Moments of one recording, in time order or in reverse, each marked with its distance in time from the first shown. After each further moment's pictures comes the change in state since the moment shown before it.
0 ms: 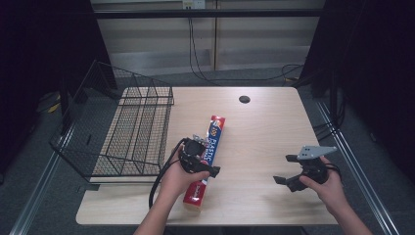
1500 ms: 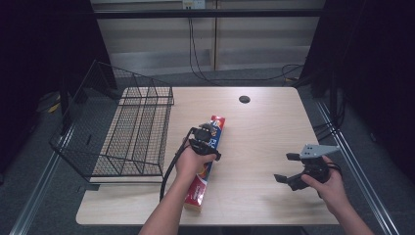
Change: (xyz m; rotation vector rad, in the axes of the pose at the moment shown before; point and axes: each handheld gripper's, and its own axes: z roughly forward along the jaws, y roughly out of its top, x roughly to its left) left arm 0.025 0.037 0.054 0.174 0.108 -0.136; right arm -0.001 0.002 -0.004 -0.035 0.006 0.004
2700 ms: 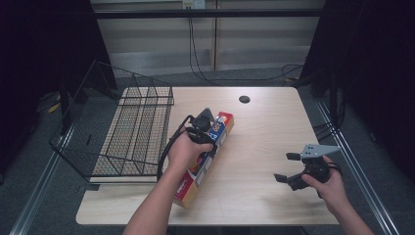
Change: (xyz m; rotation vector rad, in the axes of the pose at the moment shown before) left arm -0.008 0.024 -0.063 0.153 -0.024 0.014; right arm 0.001 0.001 -0.001 -0.016 0.007 0.007
